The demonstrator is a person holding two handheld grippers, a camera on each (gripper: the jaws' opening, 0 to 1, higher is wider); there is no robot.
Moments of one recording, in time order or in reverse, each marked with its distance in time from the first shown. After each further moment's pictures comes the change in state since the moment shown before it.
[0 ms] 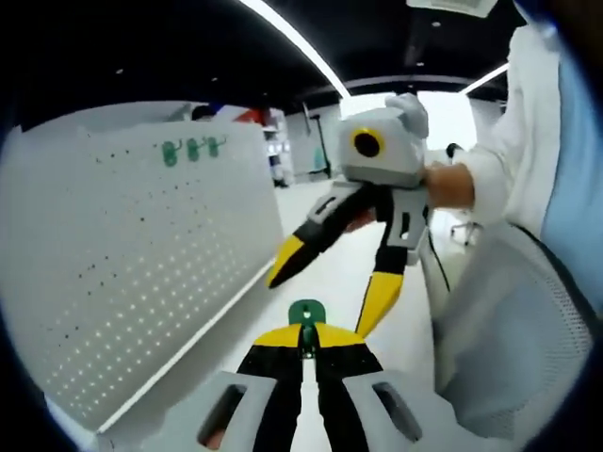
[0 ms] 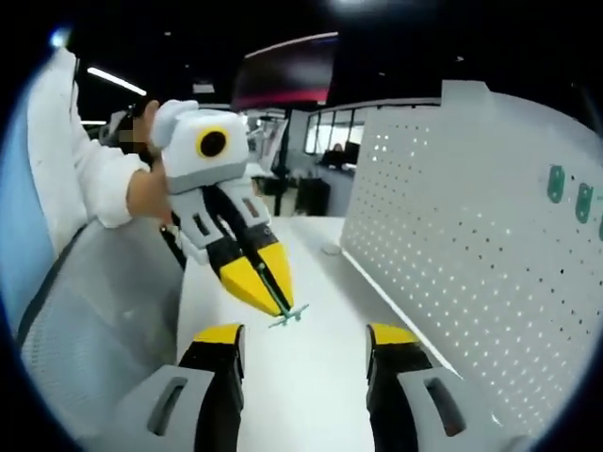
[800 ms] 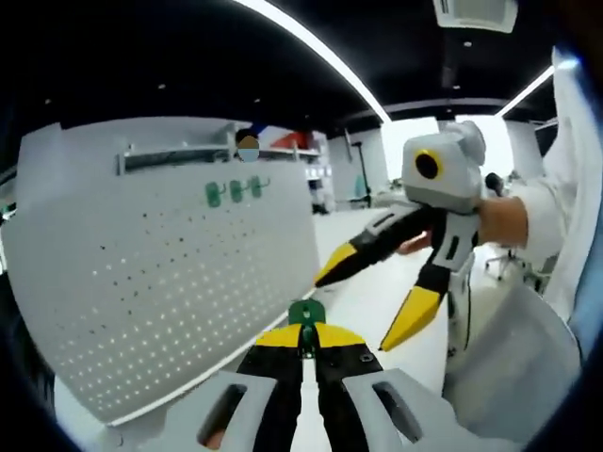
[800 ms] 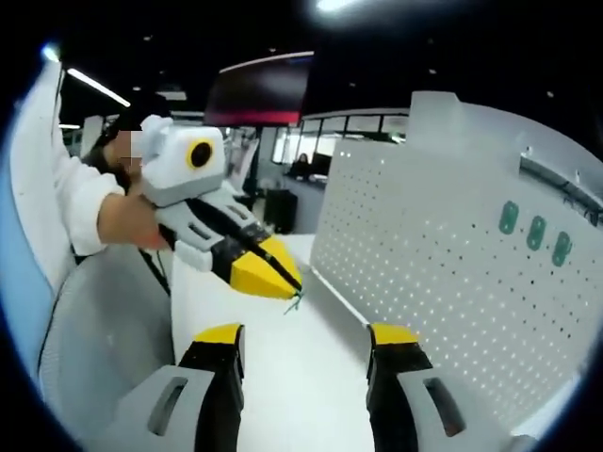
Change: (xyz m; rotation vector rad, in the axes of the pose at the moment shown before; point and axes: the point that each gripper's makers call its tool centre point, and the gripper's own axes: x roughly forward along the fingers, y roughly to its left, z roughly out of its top) left arm -0.017 0.010 0.055 -0.069 -0.112 0.178; right arm -0.042 -0.003 0.043 0.027 -0.034 -0.155
